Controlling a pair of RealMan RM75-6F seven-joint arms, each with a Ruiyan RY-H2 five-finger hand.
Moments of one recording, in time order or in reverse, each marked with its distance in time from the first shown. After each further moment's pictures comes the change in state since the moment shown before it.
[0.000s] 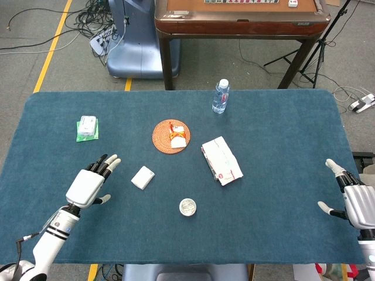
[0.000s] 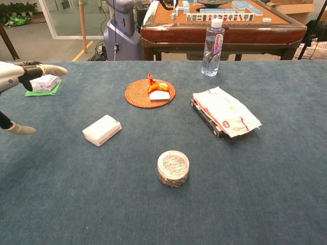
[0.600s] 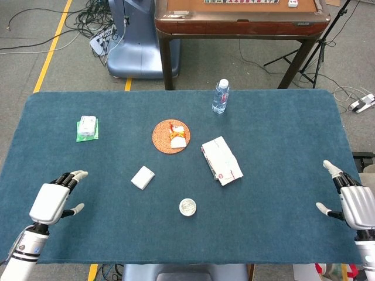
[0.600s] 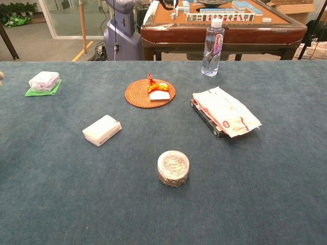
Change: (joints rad) left arm 0.184 0.105 0.052 -0.021 0.103 0.219 -0.137; right arm -0.001 -0.012 -0.005 -0.010 0.000 0.003 -0.050
